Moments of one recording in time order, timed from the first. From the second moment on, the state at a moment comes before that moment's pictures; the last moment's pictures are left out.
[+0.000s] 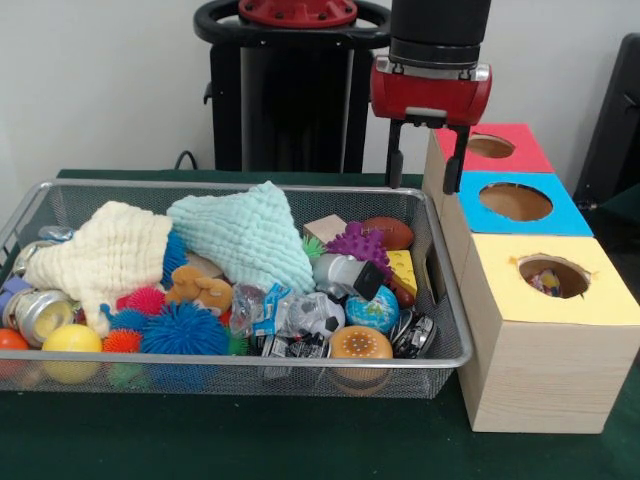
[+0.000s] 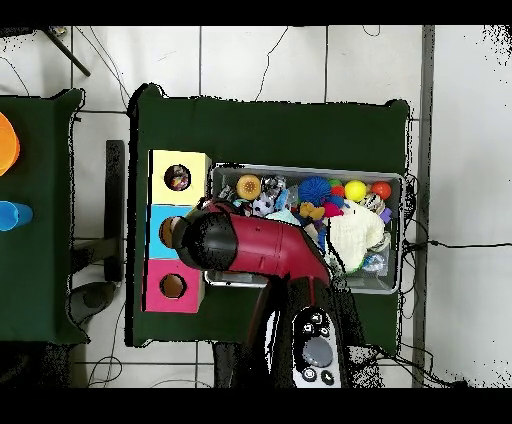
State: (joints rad) arm -0.10 -0.78 -0.05 1.75 0.06 0.44 1.79
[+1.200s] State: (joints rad) arm -0.10 -0.80 -0.05 1.85 0.06 0.44 1.79
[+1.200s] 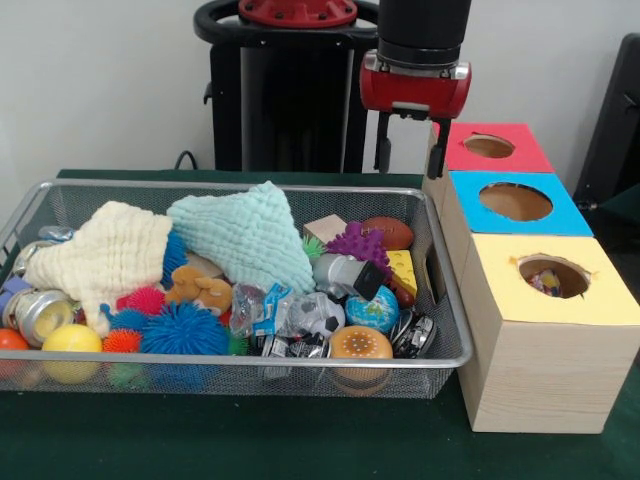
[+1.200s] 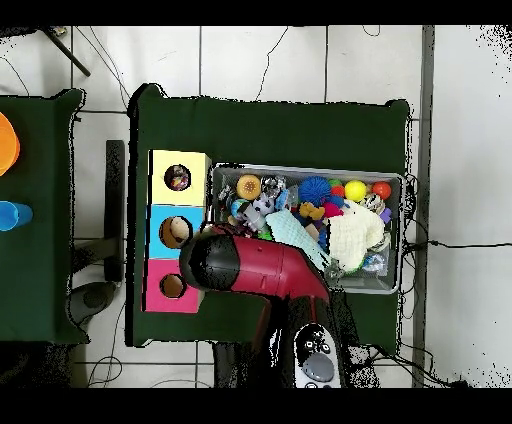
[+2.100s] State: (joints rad) arm -0.17 -0.79 -0.03 1.84 0.03 0.44 1.79
